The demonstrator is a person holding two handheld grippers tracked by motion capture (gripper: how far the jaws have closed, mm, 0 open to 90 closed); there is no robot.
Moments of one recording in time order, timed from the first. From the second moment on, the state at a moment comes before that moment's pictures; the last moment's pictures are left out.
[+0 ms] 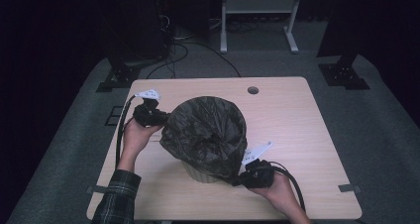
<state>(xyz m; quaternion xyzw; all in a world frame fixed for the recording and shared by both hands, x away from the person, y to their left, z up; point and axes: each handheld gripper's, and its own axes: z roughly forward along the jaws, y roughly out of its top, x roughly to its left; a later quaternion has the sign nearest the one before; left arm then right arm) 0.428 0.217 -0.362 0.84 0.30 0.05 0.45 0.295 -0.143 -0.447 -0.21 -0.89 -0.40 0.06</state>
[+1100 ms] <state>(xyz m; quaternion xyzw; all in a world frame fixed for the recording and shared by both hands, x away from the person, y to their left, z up) 0.406 0.242 -0.330 0.83 0.32 0.06 0.46 0.291 -0.181 -0.396 -0.22 -0.85 -0.47 -0.01</state>
